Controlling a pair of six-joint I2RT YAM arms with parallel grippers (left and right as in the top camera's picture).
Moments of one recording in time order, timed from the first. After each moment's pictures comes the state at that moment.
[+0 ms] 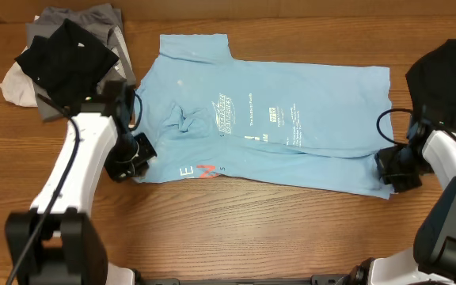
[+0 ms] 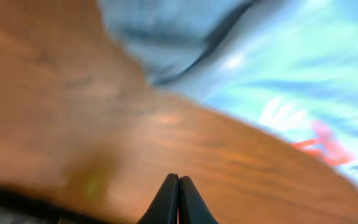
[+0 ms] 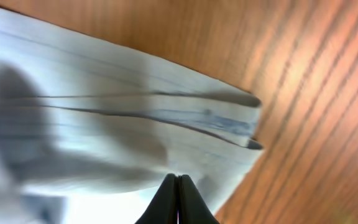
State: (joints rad) left arm -0.02 1.64 1.26 -1.25 0.06 -0.59; right arm -0.36 1.71 1.04 -0.94 -0.01 0.95
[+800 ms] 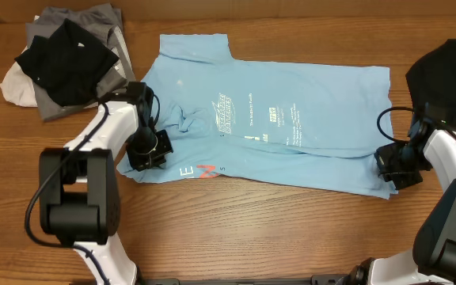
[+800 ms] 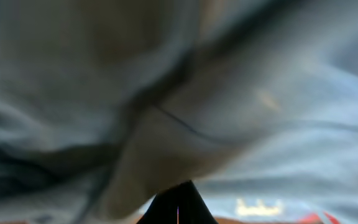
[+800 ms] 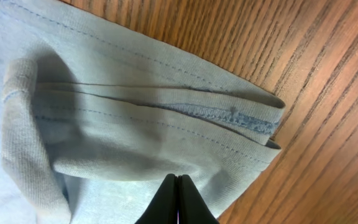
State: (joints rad) left arm -0.05 1.96 1.26 -1.02 0.16 -0.43; right arm -0.36 1.70 1.05 -0.94 -0.05 0.89
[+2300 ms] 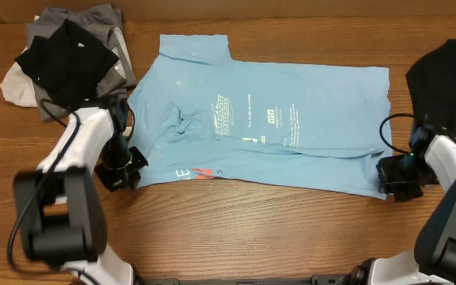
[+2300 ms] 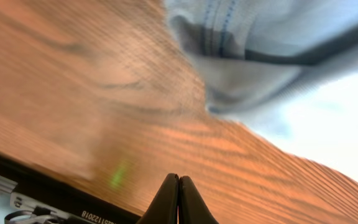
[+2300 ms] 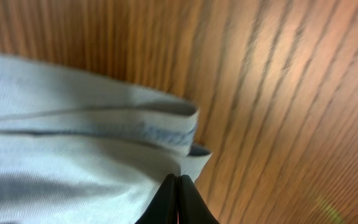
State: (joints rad) left arm 0.07 1.81 1.21 -1.29 0.00 -0.60; right arm -0.40 1.70 0.99 -0.99 -0.01 0.99
